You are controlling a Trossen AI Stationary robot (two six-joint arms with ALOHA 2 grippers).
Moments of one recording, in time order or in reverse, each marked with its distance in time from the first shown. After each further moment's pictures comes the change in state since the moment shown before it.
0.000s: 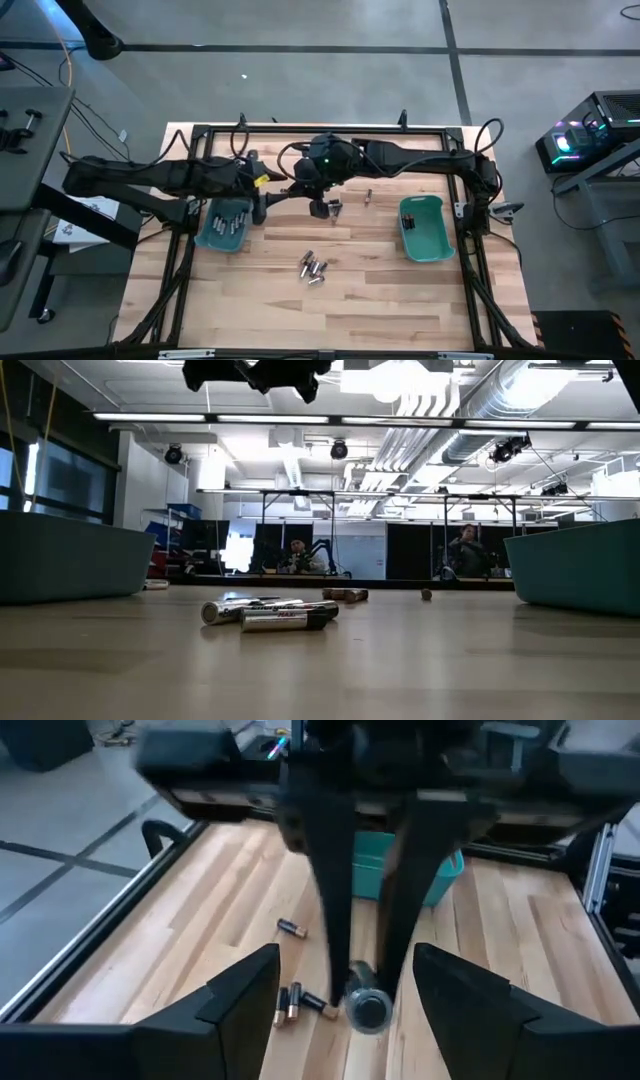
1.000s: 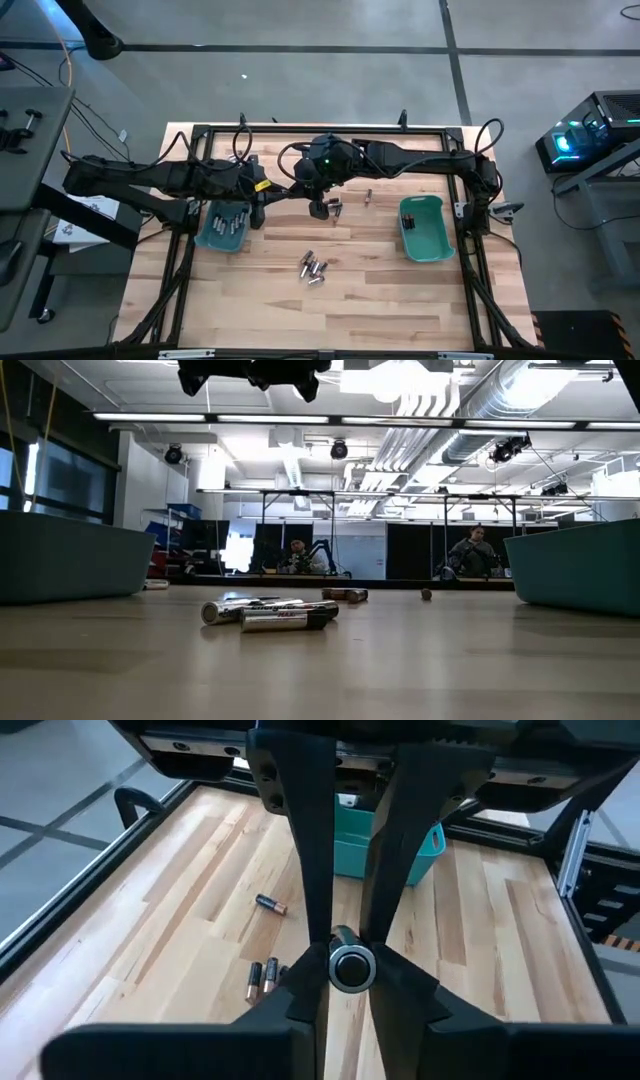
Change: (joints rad) left arm -0.018 0.003 0.000 -0.046 0.034 -0.068; right arm 0.000 0.000 -0.001 0.006 -0.005 0.023
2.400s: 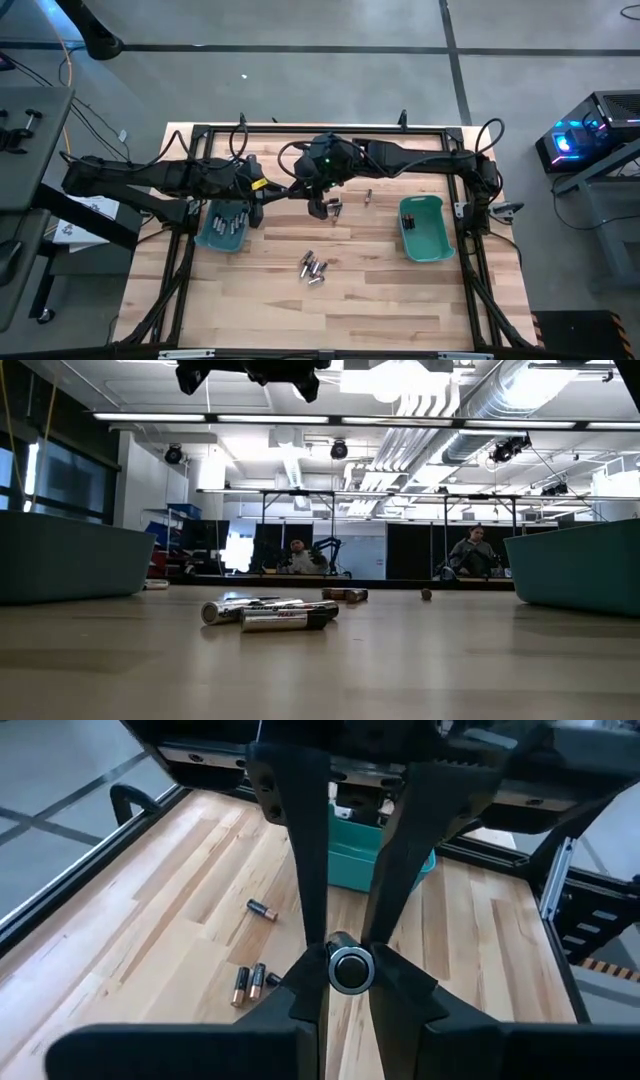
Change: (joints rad) left arm 0.000 -0.019 -0.001 0.012 0.010 -0.059; right arm -0.007 -0.001 0.000 -0.008 0.000 0.066
